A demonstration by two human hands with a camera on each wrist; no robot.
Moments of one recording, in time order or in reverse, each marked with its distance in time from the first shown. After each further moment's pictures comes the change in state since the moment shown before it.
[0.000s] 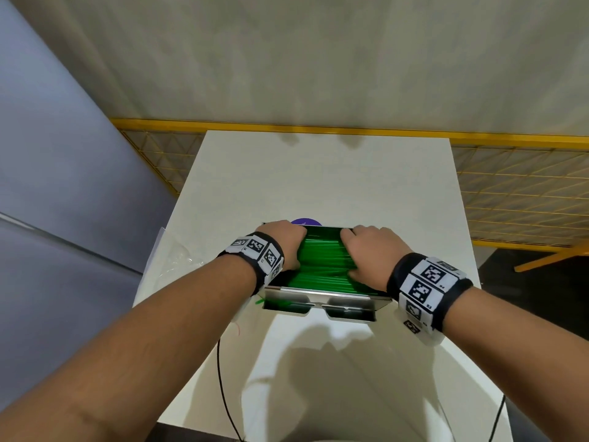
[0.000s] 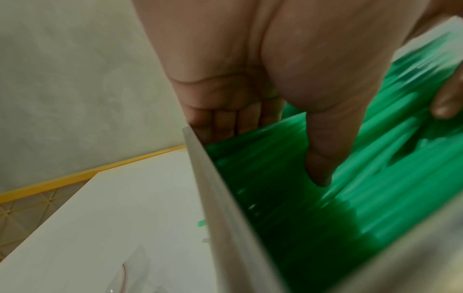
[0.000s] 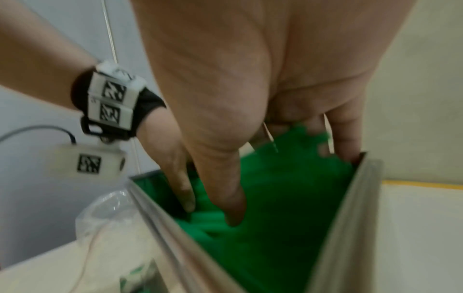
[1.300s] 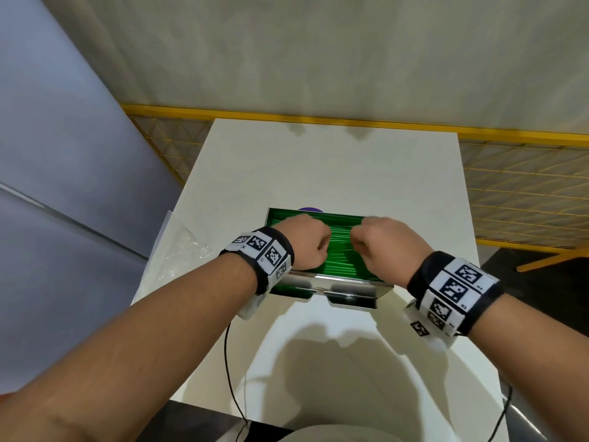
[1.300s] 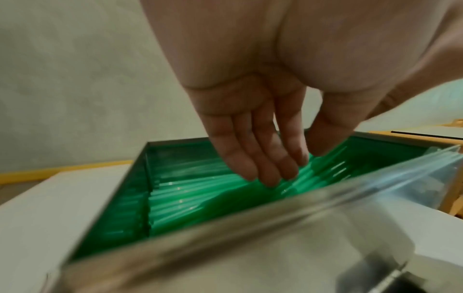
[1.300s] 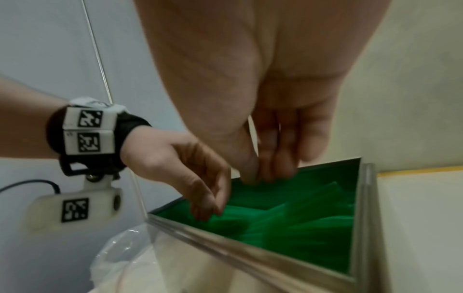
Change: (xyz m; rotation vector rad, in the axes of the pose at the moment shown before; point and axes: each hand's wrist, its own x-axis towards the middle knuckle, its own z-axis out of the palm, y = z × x) left_hand -0.031 0.026 -0.003 -0.238 0.088 0.175; right_hand -0.027 0.001 -0.003 0.237 0.158 -0.033
